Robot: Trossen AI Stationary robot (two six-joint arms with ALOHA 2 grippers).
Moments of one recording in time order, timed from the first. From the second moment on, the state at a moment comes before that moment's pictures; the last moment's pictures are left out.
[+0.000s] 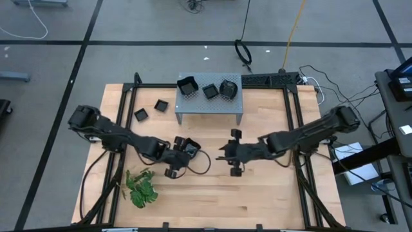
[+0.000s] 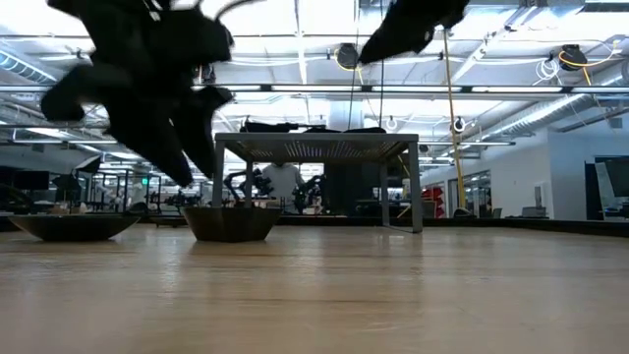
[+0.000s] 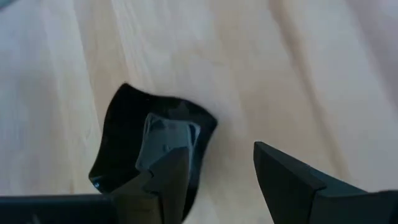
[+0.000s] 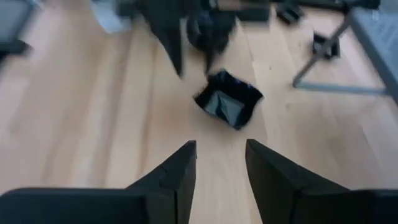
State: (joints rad) left arm -0.30 1.55 0.89 -0.42 -0.24 0.12; right arm 0.32 1.46 1.09 -0.33 0.34 0.14
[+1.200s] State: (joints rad) left arm -0.22 1.70 1.09 -0.57 -0.26 0.18; right arm 0.45 1.34 1.09 -0.42 0.42 0.20
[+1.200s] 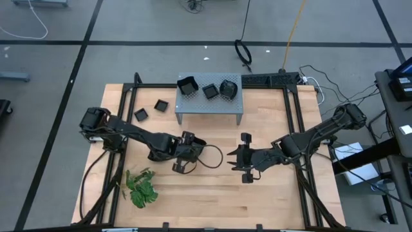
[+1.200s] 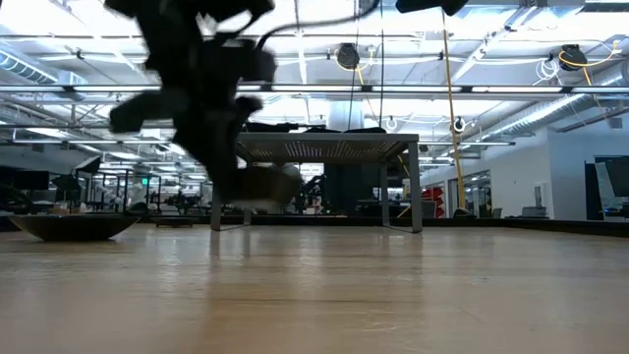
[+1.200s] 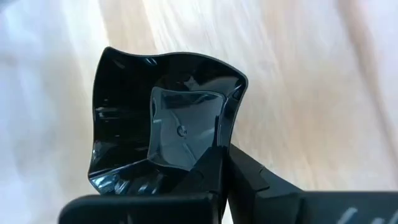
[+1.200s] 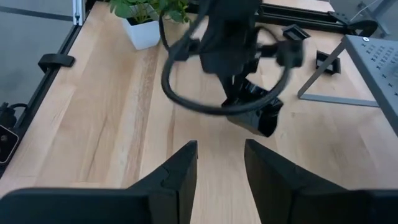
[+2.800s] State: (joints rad) left arm 0.46 1.70 1.74 -1.07 -0.20 0.15; right arm 0.51 1.34 1.09 -0.53 0.42 0.25
